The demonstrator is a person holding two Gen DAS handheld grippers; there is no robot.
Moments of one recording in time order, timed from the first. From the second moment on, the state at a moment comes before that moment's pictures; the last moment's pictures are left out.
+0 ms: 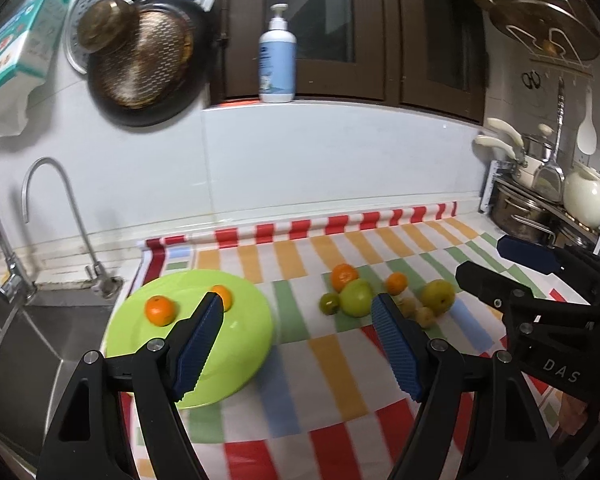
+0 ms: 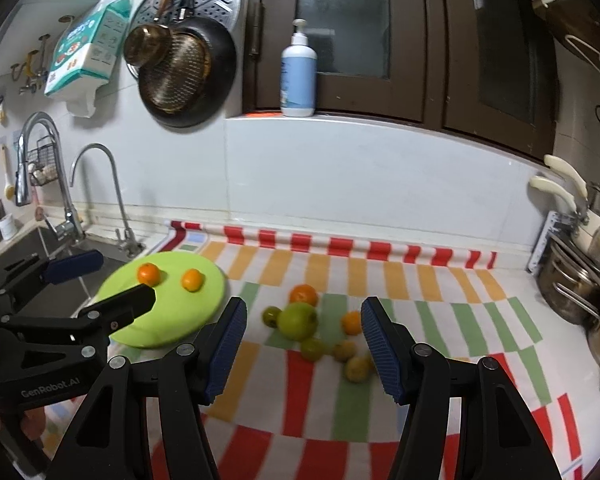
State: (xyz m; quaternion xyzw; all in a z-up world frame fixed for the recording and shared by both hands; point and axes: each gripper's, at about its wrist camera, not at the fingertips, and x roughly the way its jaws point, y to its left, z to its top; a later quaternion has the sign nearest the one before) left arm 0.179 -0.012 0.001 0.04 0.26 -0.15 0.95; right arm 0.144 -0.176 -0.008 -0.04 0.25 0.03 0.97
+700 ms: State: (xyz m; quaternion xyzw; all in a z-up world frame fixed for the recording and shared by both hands) left arm 0.215 -0.110 -0.047 0.07 0.31 -0.17 0.93; right arm 0.181 -0.267 -0.058 -0.02 0.31 0.04 0.95
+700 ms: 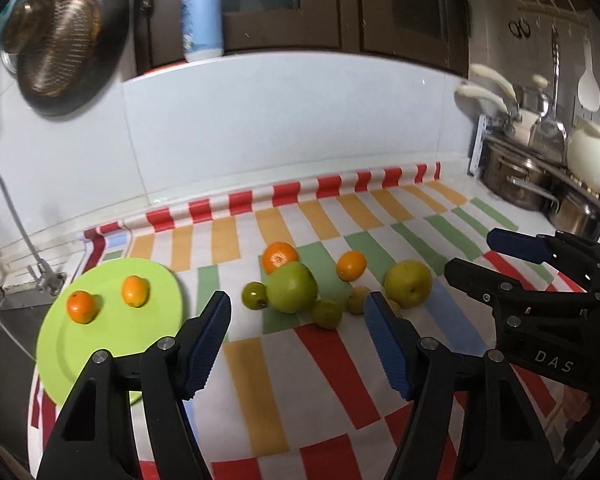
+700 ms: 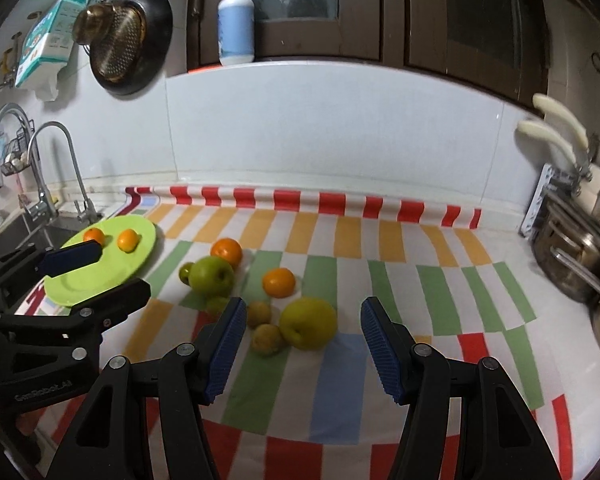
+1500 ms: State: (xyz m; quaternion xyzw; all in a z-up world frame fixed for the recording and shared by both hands) left arm 0.266 -0.142 -0.109 0.09 0.40 -0.20 0.89; right arm 0.233 -0.279 -0.107 0.02 0.36 0.06 0.93
